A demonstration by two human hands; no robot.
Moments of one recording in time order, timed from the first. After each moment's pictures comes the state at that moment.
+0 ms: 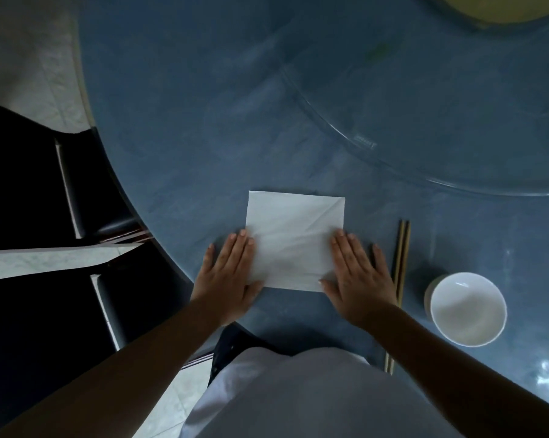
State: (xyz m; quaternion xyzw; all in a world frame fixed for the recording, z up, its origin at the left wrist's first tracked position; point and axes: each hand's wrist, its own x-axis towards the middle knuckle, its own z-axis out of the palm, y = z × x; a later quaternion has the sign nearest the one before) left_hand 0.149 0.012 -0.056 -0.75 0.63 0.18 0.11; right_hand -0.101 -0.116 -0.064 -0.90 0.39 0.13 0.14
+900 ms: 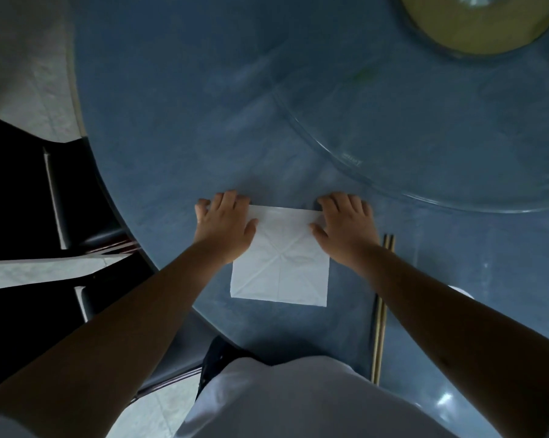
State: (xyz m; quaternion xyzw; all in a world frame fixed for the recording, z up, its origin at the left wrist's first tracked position) left_hand 0.179 -0.113 -0.043 -0.80 0.59 0.09 0.01; right_hand -0.043 -0.225 -0.044 -0.89 0.43 0.04 0.13
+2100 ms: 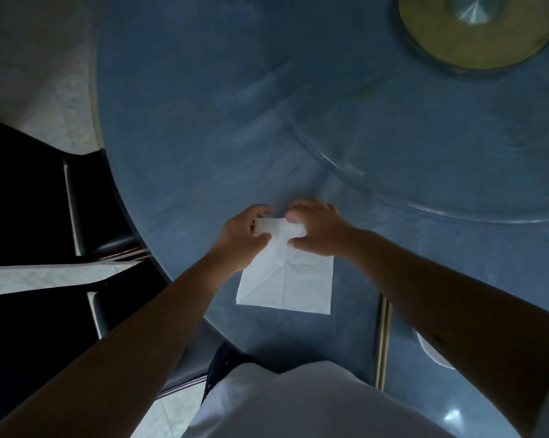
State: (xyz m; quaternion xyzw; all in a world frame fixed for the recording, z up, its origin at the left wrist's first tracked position) left_hand 0.158 -0.115 -0.004 -0.79 0.38 0.40 -0.27; right_hand 0.002 -0.240 -0.029 -0.89 0.28 0.12 0.34
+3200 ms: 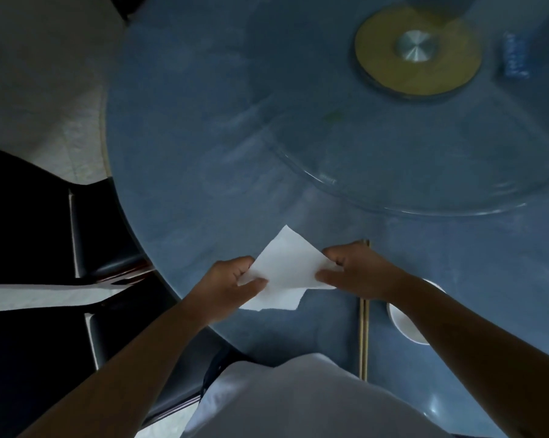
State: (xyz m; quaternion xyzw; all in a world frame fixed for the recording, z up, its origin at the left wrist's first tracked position) left_hand 0.118 -0.033 0.056 -0.73 0.46 0.44 -0.24; right_hand -0.114 -0.186 0.063 -0.82 0.33 0.04 0.46
